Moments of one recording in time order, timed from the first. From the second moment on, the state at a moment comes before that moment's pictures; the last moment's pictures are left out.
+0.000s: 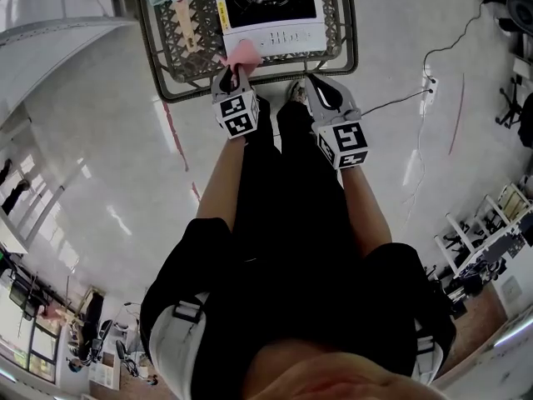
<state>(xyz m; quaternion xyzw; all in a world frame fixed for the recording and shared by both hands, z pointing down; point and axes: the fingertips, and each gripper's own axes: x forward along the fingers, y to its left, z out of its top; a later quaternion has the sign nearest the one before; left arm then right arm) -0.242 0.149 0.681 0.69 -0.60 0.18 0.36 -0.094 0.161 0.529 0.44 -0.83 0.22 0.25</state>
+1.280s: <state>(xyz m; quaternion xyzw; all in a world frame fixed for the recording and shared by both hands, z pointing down) -0.201 0.138 0.670 0.64 -0.66 0.21 0.33 -0.030 0.111 0.581 0.36 -0.87 0.23 0.22</state>
